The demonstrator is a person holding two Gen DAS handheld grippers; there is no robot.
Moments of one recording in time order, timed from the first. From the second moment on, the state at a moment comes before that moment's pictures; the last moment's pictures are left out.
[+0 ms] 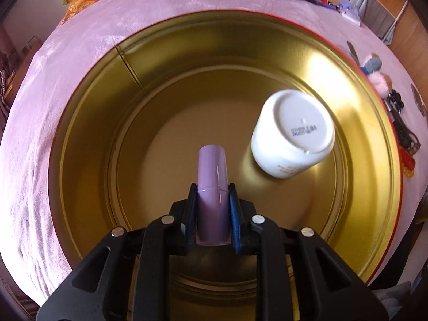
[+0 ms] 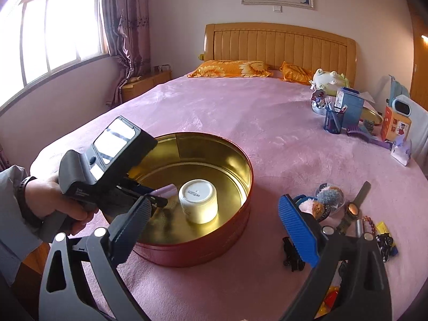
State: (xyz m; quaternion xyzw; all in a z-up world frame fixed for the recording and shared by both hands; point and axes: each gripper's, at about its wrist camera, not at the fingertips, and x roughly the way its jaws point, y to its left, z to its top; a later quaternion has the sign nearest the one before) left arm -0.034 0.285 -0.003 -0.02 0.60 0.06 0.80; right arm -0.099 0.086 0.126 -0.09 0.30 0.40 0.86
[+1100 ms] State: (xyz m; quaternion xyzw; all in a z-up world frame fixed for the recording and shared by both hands) left arm -0.041 0.169 0.112 0.02 0.41 -0.06 0.91; right arm -0.036 -0.060 0.093 -0.01 0.38 0.22 0.90
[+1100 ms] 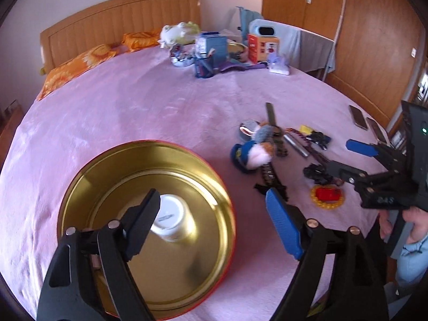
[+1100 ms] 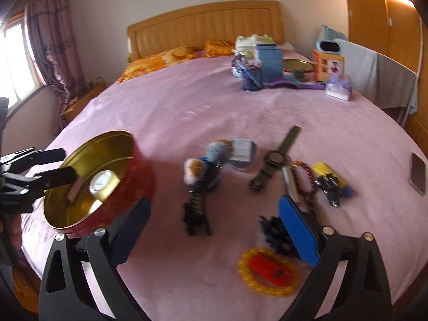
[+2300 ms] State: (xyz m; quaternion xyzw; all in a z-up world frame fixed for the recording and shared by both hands) left arm 0.023 0.083 0.063 -0.02 0.43 -0.05 0.90; right arm -0.042 -0.177 0.046 0.05 0.40 0.19 0.89
